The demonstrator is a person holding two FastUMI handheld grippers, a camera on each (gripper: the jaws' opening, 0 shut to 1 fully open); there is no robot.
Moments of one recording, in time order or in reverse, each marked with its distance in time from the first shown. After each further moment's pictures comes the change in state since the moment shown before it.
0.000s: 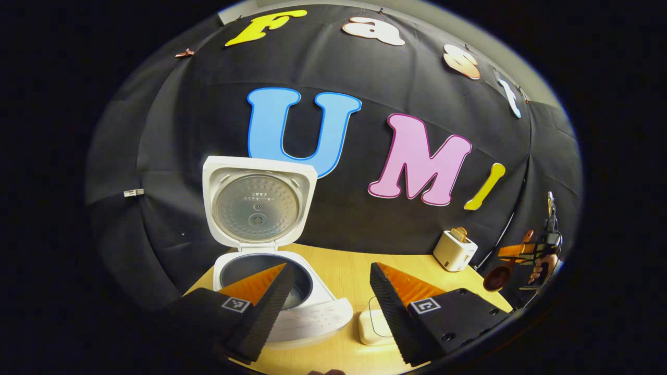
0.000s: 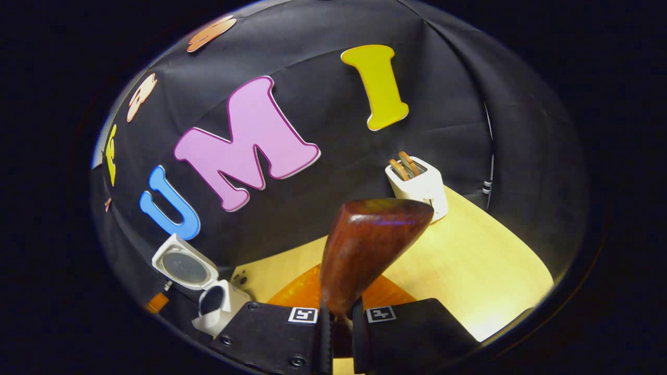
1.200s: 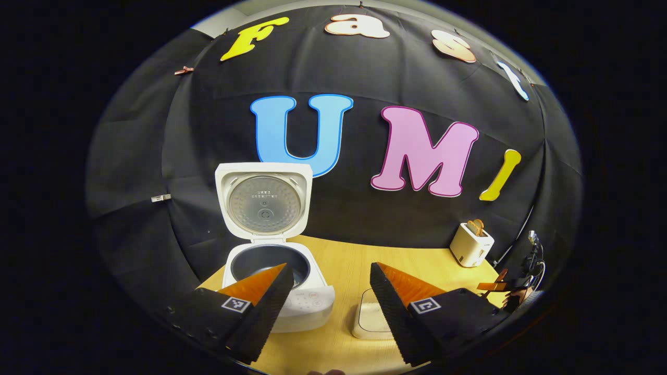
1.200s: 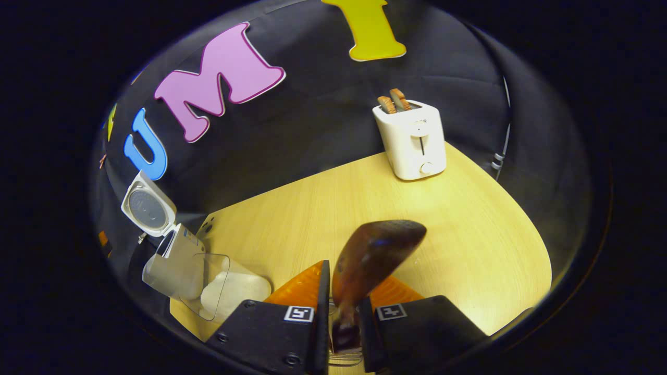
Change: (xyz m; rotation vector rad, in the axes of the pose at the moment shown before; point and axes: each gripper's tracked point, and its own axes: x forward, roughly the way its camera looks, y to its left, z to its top) left arm -0.026 -0.047 -0.002 0.039 0.030 0.164; right arm 0.073 -0.097 -0.099 -0.089 0.210 0.005
